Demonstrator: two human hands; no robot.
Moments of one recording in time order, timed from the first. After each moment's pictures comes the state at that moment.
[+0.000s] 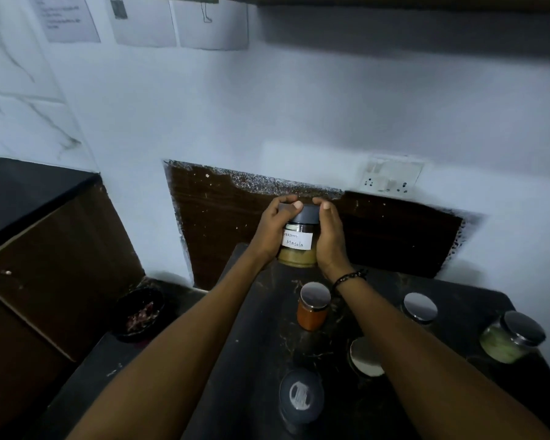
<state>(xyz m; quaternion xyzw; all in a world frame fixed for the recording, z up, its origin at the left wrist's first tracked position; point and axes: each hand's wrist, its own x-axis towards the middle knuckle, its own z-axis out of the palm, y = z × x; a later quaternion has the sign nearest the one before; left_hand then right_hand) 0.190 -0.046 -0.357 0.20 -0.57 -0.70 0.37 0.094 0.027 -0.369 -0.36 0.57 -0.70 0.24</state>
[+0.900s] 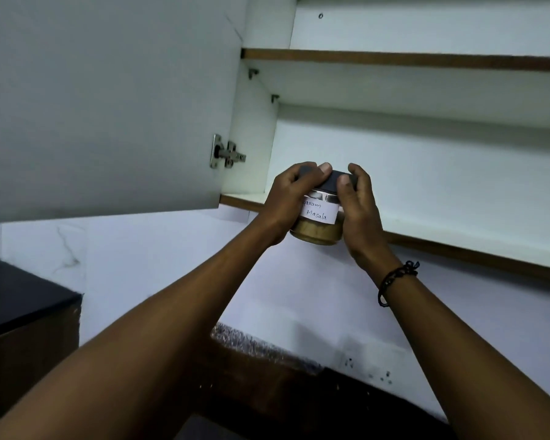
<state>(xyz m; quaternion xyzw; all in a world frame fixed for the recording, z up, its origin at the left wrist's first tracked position) 0.111 -0.090 -0.022 0.02 -0.67 -0.50 0.54 -0.004 -0.014 -0.030 -0.58 0.49 -0.65 0.01</state>
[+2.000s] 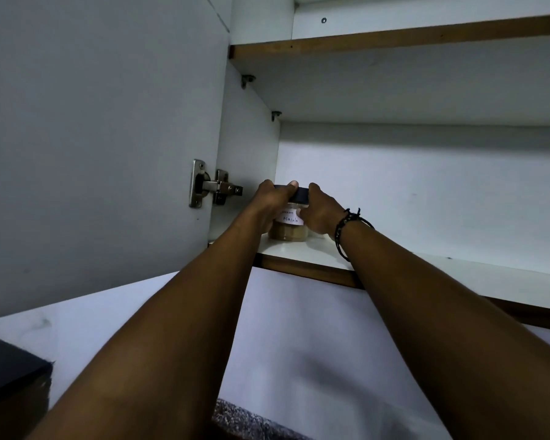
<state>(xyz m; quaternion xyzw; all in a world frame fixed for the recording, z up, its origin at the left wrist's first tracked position) 0.054 -0.313 0.045 0.27 -0.66 -0.46 0.52 -0.038 -0.228 0.050 -0.59 0.72 -0.35 -0.05</state>
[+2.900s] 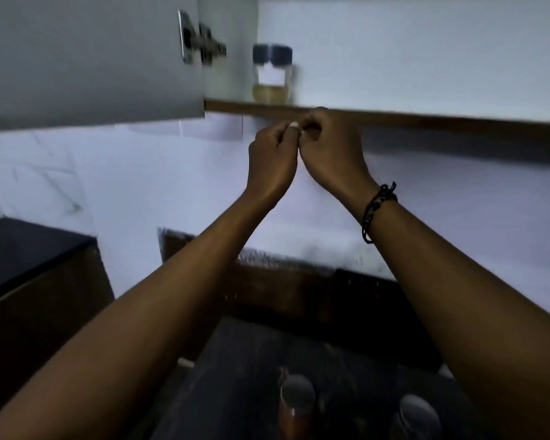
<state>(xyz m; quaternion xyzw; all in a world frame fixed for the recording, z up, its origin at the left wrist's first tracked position) 0.119 -0.078 -0.102 0.24 -0.70 -0.34 0.59 0.032 -0.028 -0.078 -0.57 0.63 -0.51 -0.14</state>
